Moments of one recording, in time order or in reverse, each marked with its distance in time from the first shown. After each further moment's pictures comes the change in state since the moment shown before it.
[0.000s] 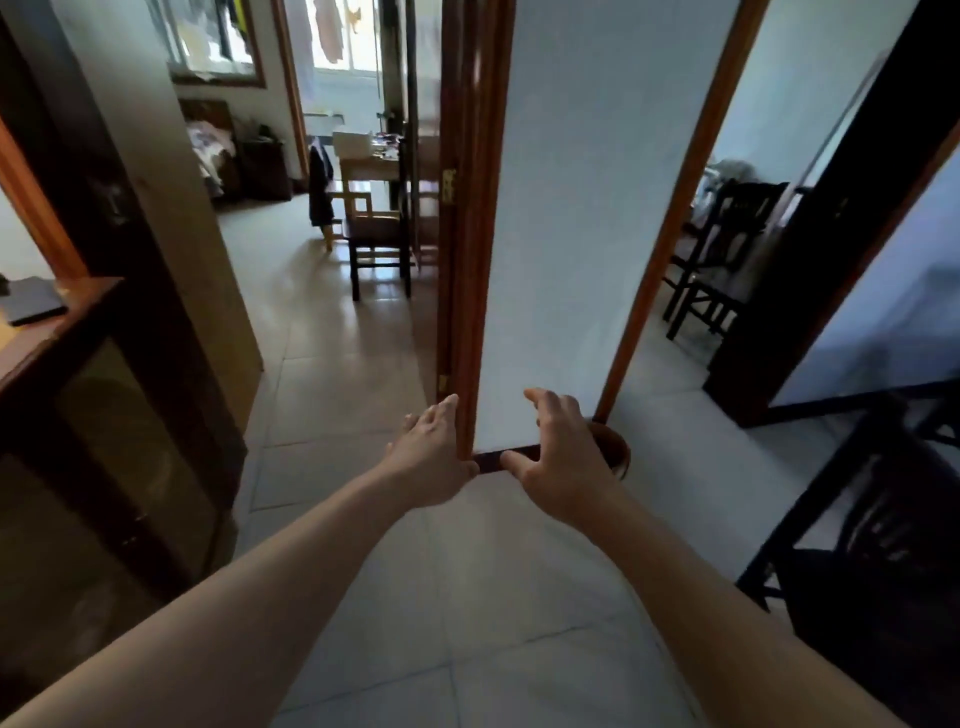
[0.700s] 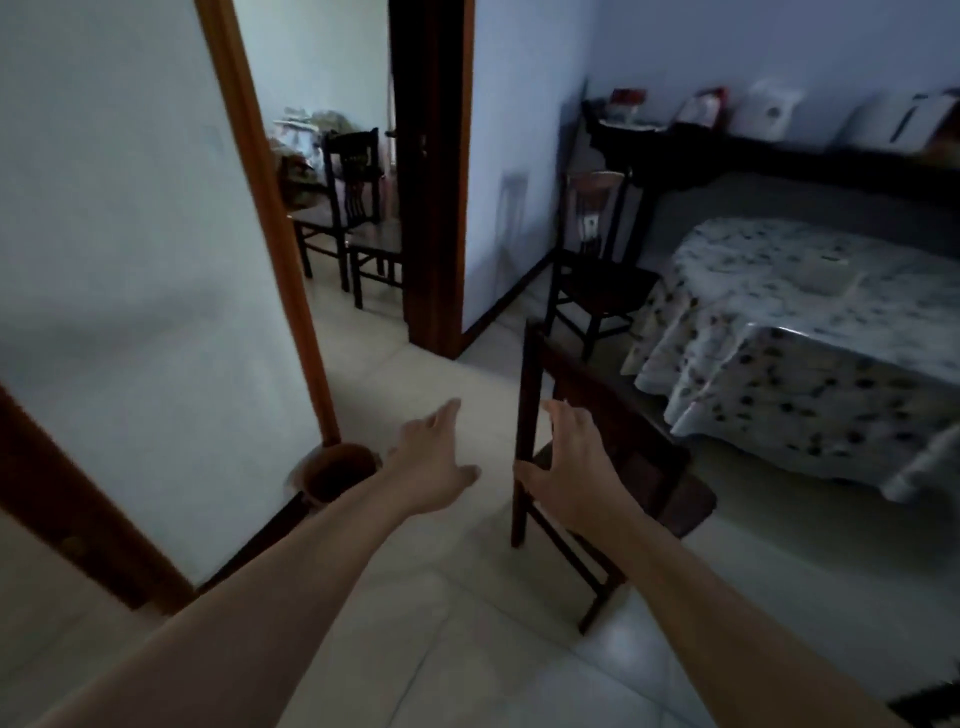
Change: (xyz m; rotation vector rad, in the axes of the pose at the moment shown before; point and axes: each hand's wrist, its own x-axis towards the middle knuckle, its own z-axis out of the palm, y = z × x) left_hand 0.174 0.294 0.135 0.125 -0.417 0.702; right_hand -0.001 0.232 -0.165 -0.082 0.458 0.756
